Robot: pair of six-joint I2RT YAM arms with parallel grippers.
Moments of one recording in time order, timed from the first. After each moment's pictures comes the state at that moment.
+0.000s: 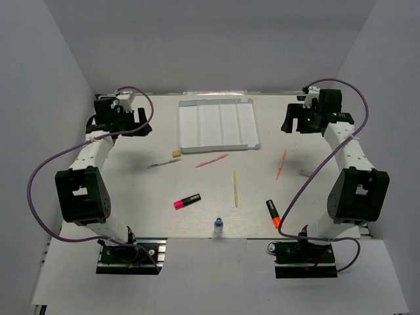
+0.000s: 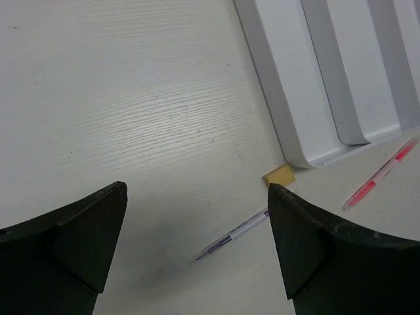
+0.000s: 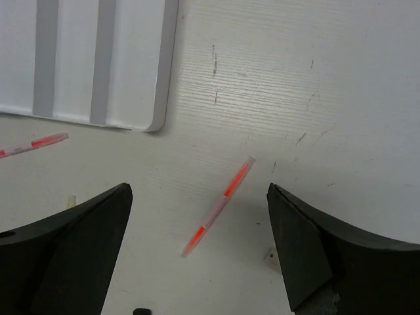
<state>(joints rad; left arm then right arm) 0.11 1.61 1.21 -0.28 0.42 0.06 -0.05 1.59 1.36 -0.56 -0.34 -0.06</state>
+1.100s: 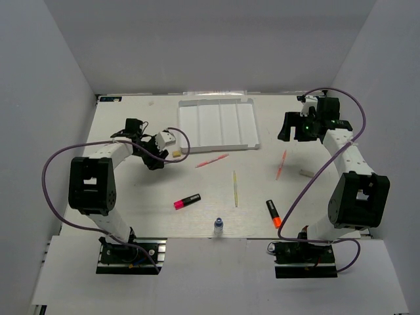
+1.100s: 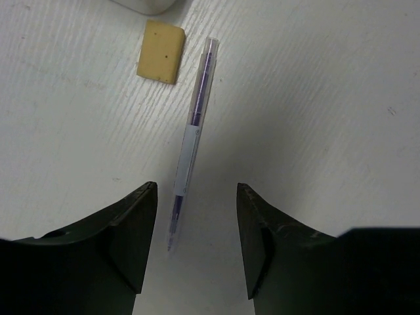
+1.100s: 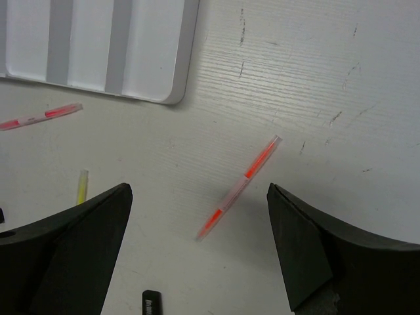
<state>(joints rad) -0.05 1.69 1.07 -0.53 0.56 0.94 -0.05 1.54 1.24 -0.55 -0.41 -0.07</state>
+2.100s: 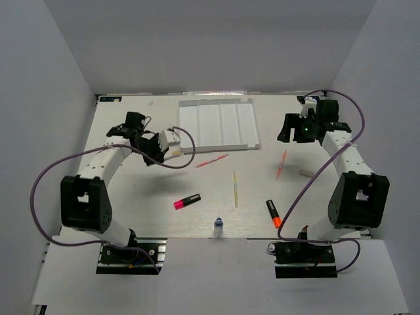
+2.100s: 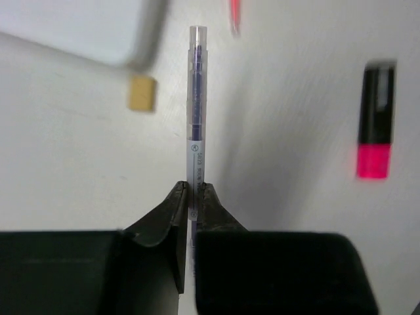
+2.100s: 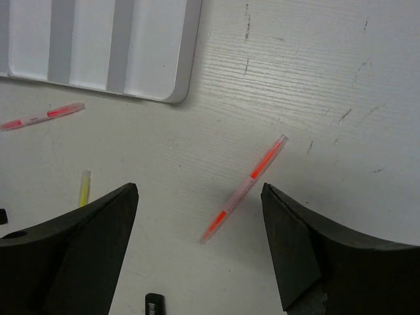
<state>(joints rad) -0.14 1.55 1.13 -0.79 0.53 1.05 -0.05 1.54 1.21 -0.51 -0.43 -0.05</state>
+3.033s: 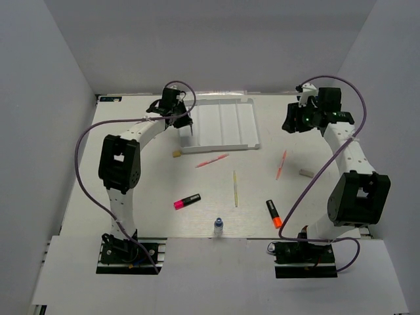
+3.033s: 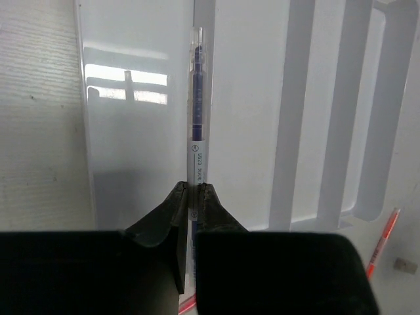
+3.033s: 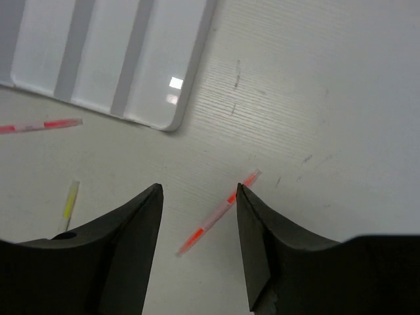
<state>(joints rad) -0.31 2.04 1.61 -0.31 0.08 -0.59 -0.03 1.57 1.38 -0.57 -0.40 -0.16</state>
